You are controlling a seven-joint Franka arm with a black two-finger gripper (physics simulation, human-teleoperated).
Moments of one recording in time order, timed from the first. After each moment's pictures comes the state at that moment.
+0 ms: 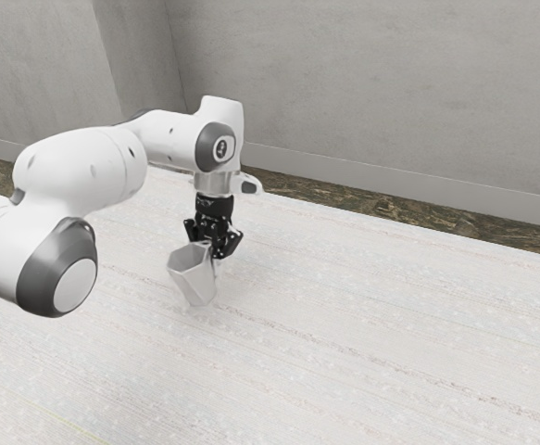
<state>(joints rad) -0.24 0.78 0.34 -1.19 -0.20 1.55 0.16</state>
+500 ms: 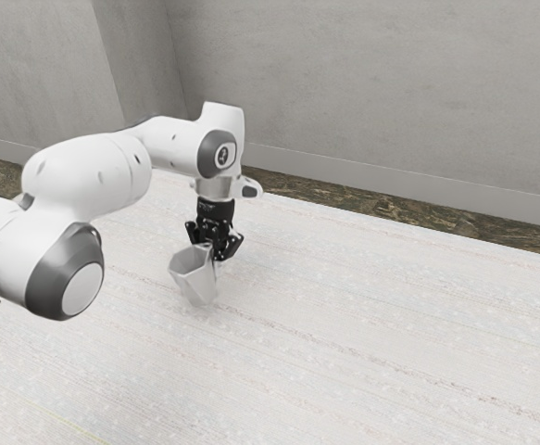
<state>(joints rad) -0.23 0.82 0.34 -1.16 -0.19 1.58 0.17</state>
